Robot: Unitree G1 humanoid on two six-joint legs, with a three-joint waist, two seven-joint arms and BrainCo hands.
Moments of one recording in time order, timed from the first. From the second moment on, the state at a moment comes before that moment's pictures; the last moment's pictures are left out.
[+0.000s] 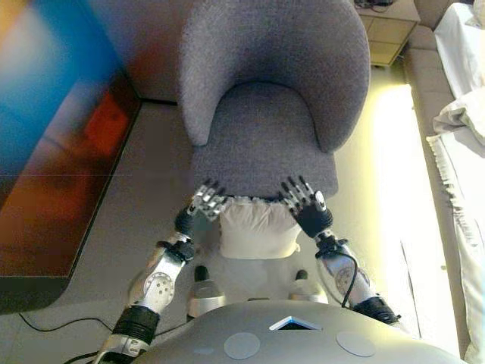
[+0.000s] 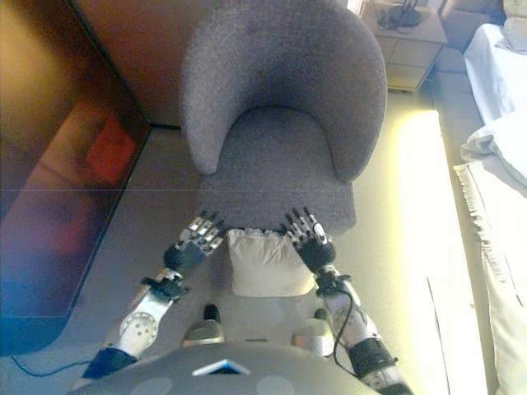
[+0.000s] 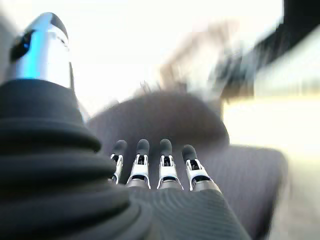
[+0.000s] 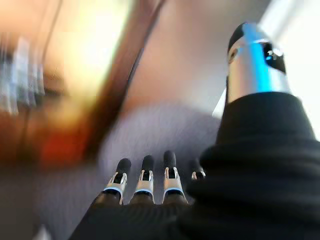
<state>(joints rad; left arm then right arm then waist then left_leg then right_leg) 0.22 0.26 -0.25 0.25 -1.18 0.07 -0.61 0.16 -0.17 0.27 0.34 1.31 0.04 0.55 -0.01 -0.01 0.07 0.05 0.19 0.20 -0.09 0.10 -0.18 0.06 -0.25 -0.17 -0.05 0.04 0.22</state>
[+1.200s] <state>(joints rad) 0.12 0.39 -0.22 0.37 -0.64 -0.12 -0.02 0.05 -0.30 0.26 0.51 0.80 -0.18 0.09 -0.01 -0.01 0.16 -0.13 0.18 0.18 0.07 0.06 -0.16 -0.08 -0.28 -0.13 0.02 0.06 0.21</state>
